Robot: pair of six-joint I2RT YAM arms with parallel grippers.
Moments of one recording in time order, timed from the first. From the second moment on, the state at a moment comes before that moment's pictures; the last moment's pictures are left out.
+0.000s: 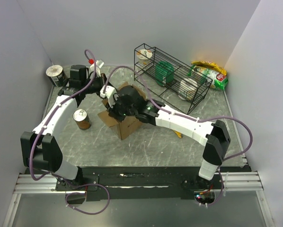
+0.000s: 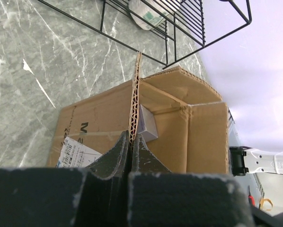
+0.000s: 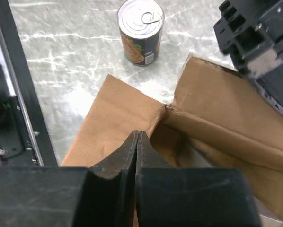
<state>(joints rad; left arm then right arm) -0.17 1.48 1.28 -0.30 0.78 -0.41 1.00 1.74 1.59 -0.38 -0.14 -0.11</state>
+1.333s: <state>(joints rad) -0.31 1.47 1.06 -0.05 1.02 -0.60 0.73 1.24 0.62 0.18 -0.30 -0.37</state>
